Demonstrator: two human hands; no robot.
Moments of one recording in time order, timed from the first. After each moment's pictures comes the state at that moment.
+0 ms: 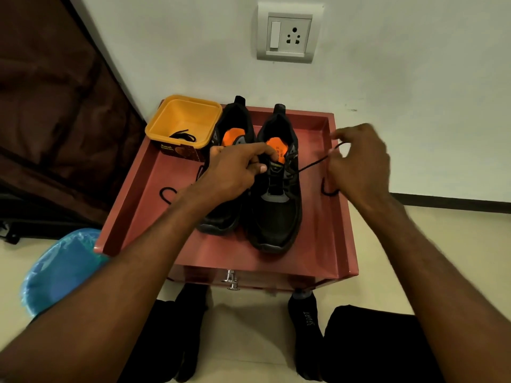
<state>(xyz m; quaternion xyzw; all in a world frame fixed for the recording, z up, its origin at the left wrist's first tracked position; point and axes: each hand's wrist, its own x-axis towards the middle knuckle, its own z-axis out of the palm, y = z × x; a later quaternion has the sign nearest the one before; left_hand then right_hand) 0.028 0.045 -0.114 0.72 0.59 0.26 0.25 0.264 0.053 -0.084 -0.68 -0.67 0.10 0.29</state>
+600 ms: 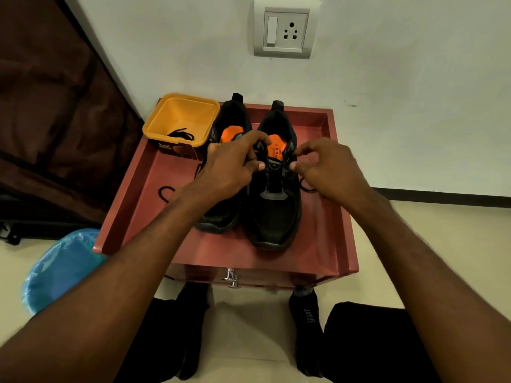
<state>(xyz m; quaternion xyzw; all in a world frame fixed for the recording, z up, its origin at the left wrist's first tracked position) 0.027 0.045 -0.114 0.72 0.59 0.27 0.24 0.240 0.049 -0.086 -0.62 -0.72 0.24 0.21</state>
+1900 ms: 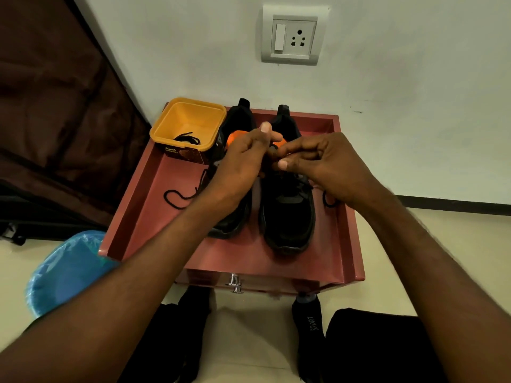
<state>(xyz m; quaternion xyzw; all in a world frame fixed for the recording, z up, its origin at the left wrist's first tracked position) 0.050 0.030 -0.089 0.53 0.53 0.46 0.46 0.233 0.047 -0.061 -0.45 -0.71 0.45 0.31</state>
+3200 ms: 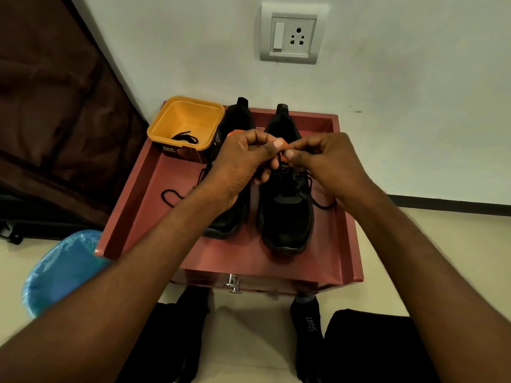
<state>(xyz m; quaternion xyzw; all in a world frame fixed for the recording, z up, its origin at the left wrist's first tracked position) 0.047 0.036 -0.090 0.49 0.51 0.48 0.53 0.229 0.057 -0.074 -0.52 -0.65 0.42 0.36</state>
